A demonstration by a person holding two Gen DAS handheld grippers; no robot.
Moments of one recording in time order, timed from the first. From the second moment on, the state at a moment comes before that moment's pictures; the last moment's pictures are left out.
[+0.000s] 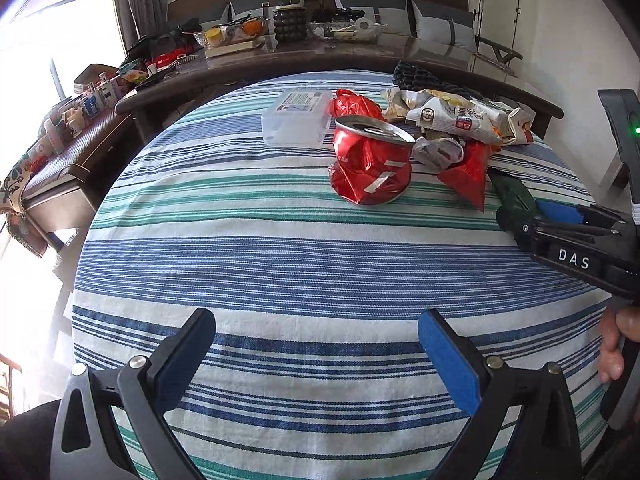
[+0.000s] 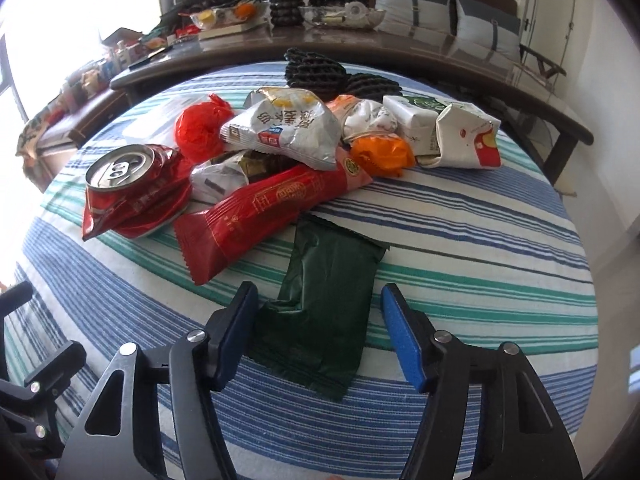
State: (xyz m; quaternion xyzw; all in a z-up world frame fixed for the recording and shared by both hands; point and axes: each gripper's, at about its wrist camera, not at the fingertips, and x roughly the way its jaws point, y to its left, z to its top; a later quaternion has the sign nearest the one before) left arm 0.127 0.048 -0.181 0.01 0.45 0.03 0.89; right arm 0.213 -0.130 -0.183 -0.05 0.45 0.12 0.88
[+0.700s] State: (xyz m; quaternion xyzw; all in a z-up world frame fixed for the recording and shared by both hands) left arm 0.223 0.028 -0.142 0.08 0.43 -0.11 0.89; right arm 0.195 -0.217 -0.170 -0.03 0.48 0.14 0.87
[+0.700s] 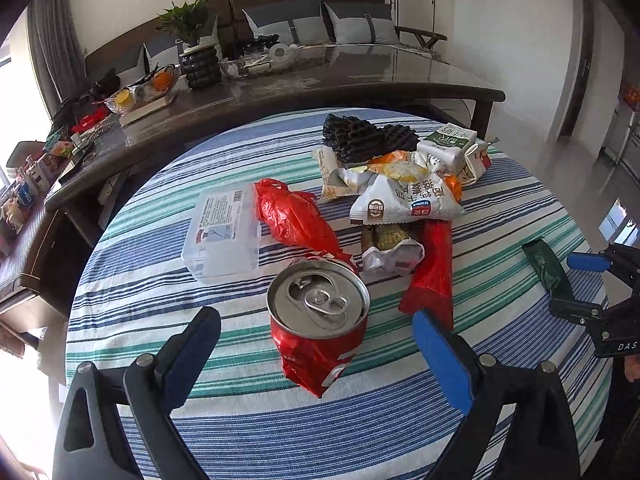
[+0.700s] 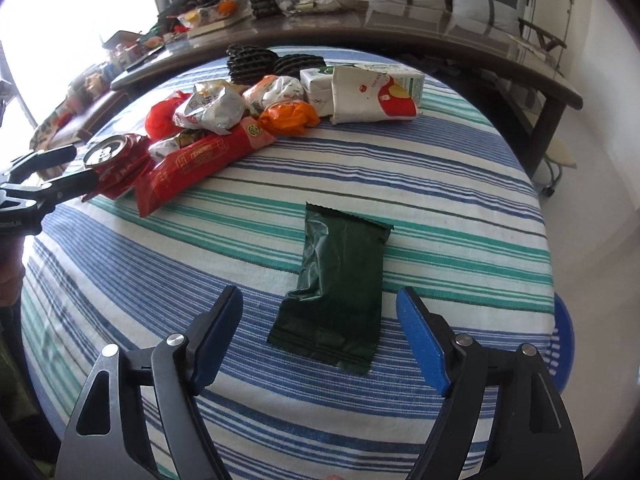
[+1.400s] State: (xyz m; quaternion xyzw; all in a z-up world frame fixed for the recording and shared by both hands) left arm 0.151 0.008 -0.118 0.04 0.42 -0.17 0.89; right arm 0.205 -0.227 -0.155 -0.01 0.48 0.15 0.86
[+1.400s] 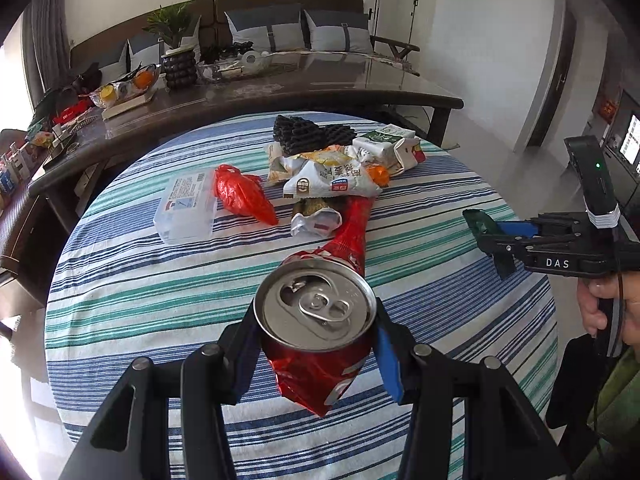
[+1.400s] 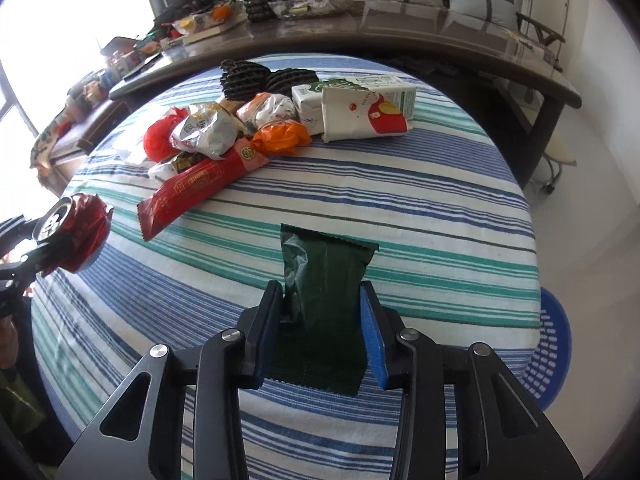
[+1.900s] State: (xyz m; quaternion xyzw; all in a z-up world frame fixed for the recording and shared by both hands) left arm 0.166 -0.194 -0.090 0.04 0.40 -0.32 0.86; right arm 0.193 -0.393 -0.121 0.05 0.47 0.04 0.88
